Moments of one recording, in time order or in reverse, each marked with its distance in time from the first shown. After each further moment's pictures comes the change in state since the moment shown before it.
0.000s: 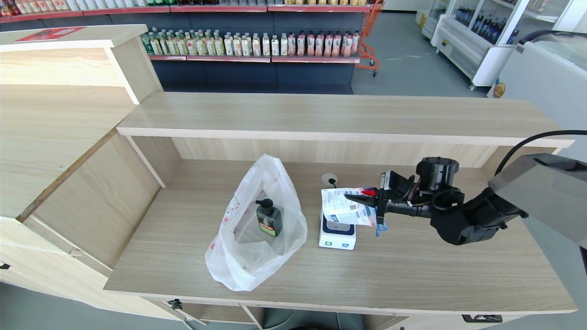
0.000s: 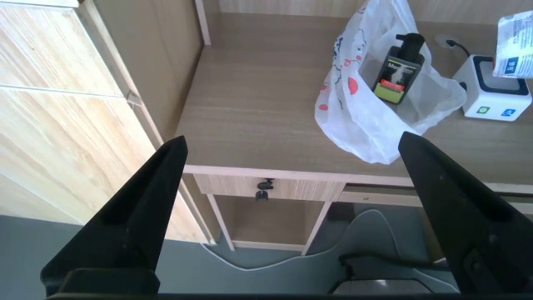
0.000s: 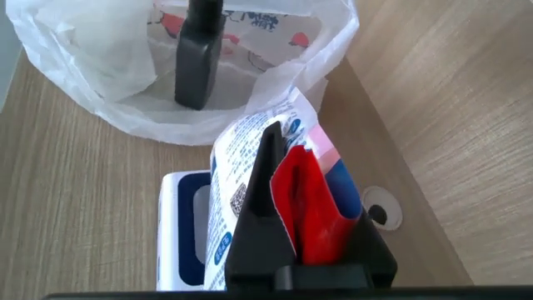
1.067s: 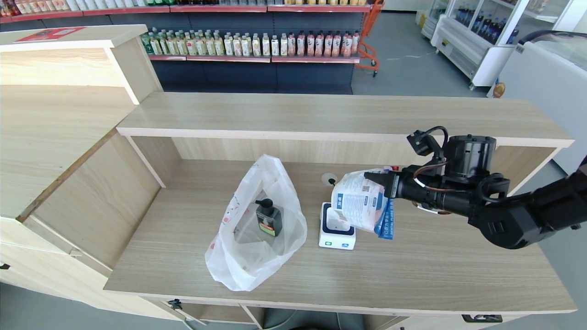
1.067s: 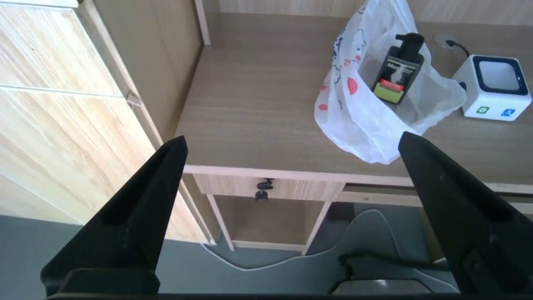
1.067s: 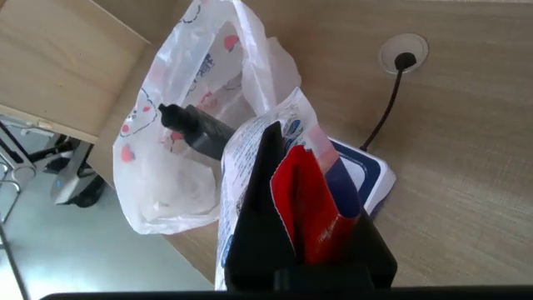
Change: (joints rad) left arm 0.000 0.000 0.000 0.000 0.000 0.000; right arm 0.086 -0.338 0.187 0.170 -0.543 0.993
